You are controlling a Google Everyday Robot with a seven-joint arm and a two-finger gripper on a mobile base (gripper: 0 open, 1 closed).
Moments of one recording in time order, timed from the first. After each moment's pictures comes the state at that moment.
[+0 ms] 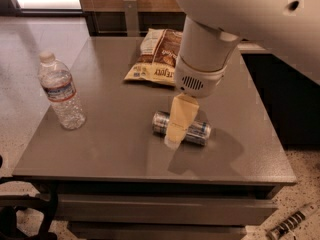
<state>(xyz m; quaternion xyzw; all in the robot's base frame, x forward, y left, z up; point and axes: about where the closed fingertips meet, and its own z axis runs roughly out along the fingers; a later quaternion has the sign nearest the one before) 0.469 -0.067 0.885 -0.54 0.83 0.00 0.08</state>
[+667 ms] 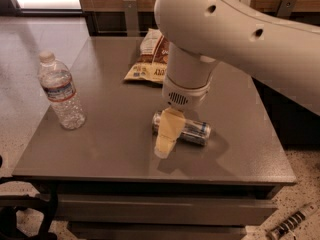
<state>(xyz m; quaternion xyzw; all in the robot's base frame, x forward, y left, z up) 0.468 -0.049 0.848 -0.53 0.84 0.00 0.07</state>
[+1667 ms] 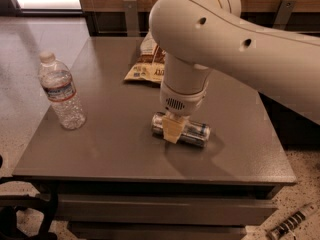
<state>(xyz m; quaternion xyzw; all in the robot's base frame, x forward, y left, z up) 0.469 -0.048 0.834 -0.53 0.84 -0.01 0.06</state>
